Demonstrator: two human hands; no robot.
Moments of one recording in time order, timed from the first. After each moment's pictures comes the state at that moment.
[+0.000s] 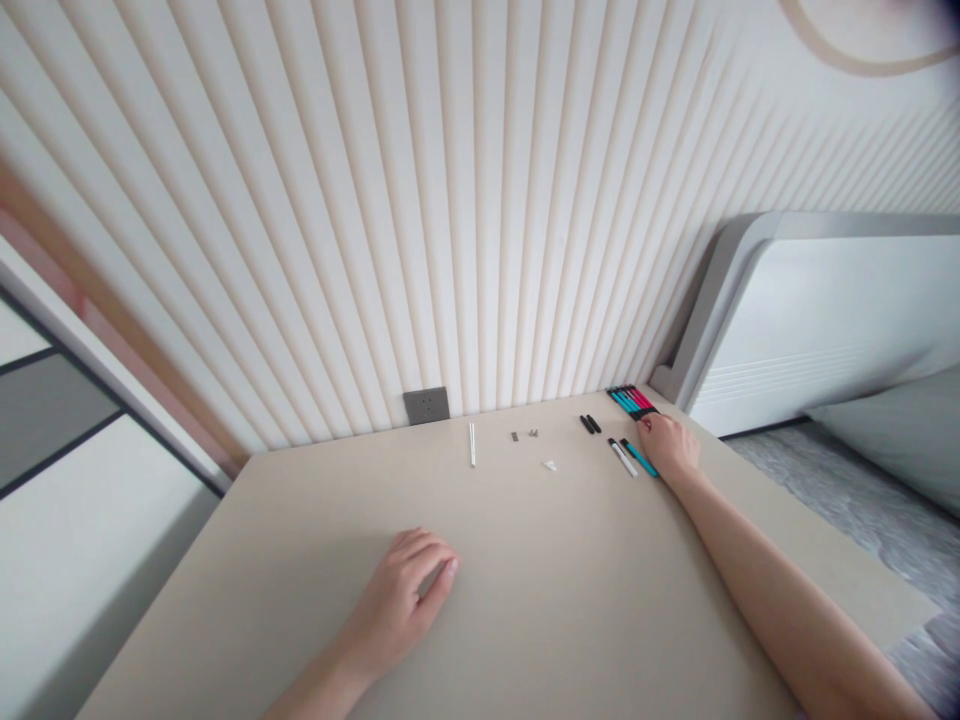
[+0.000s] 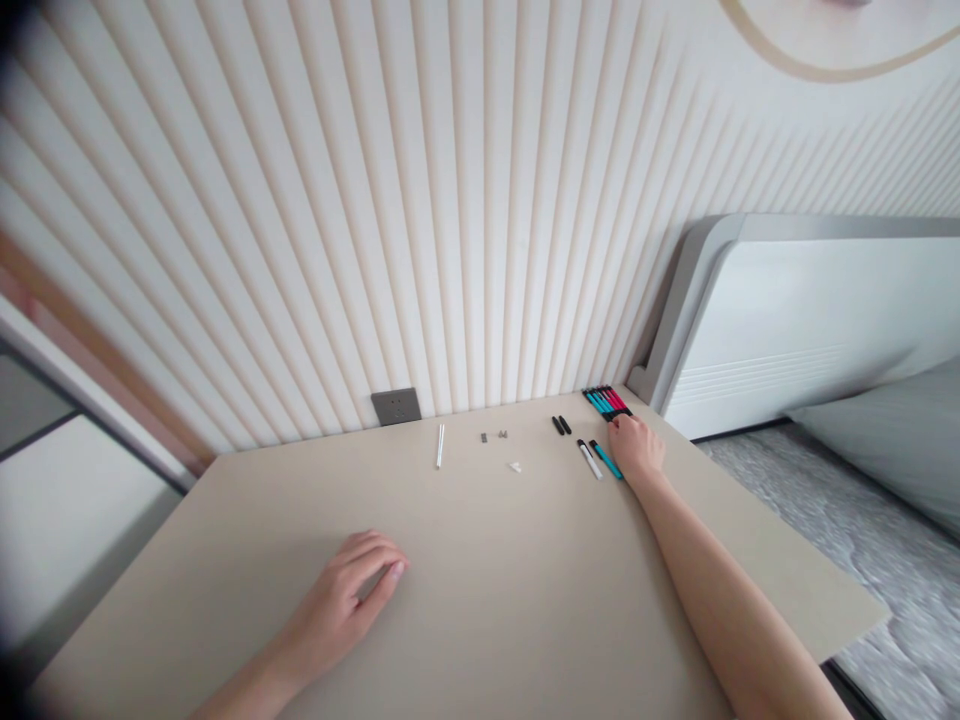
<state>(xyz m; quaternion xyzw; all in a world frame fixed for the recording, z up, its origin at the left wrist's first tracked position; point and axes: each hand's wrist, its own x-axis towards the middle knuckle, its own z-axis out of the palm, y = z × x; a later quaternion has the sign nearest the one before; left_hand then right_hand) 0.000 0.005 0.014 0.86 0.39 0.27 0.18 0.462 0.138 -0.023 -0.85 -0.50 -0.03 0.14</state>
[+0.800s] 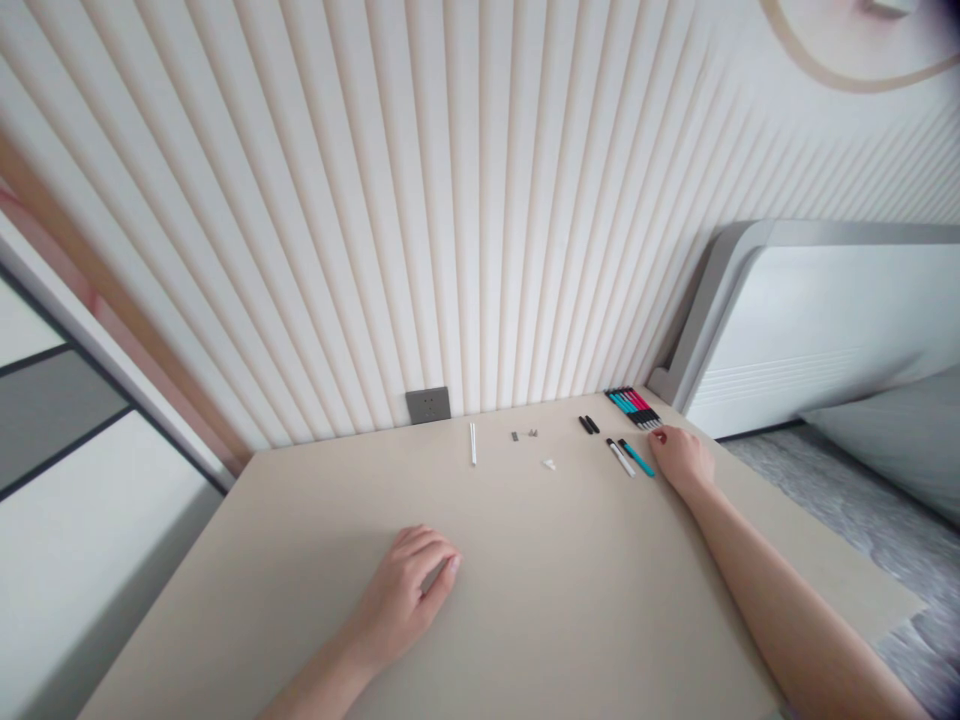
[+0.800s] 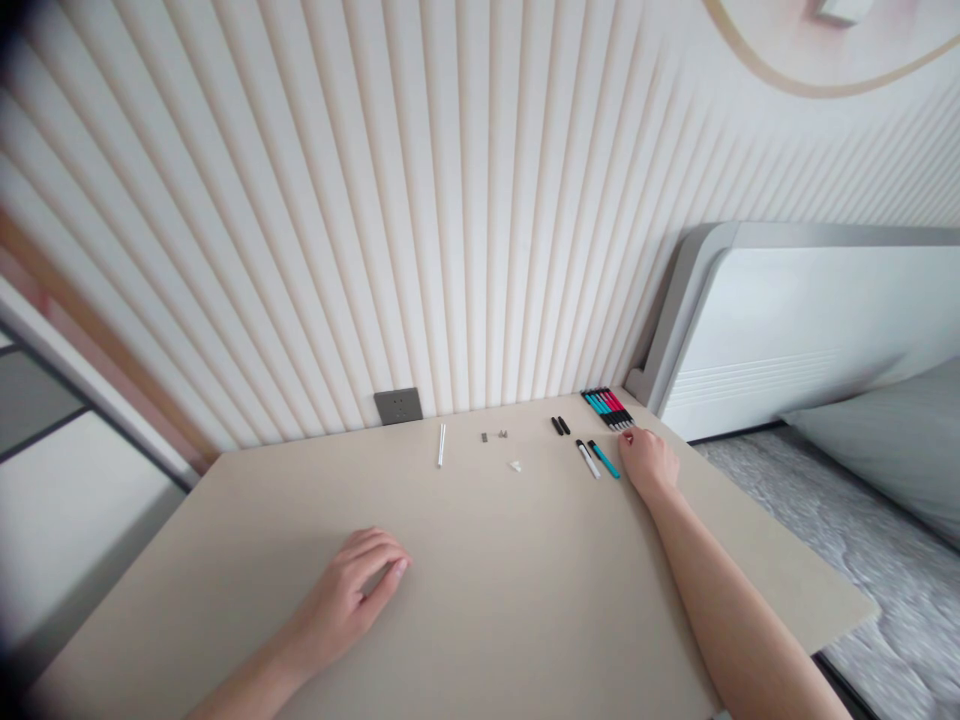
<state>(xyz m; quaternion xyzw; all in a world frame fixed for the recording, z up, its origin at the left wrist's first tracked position) 0.000 0.004 0.017 0.86 0.38 0.28 0.16 0.469 0.111 -0.017 -0.87 -0.47 0.00 0.14</state>
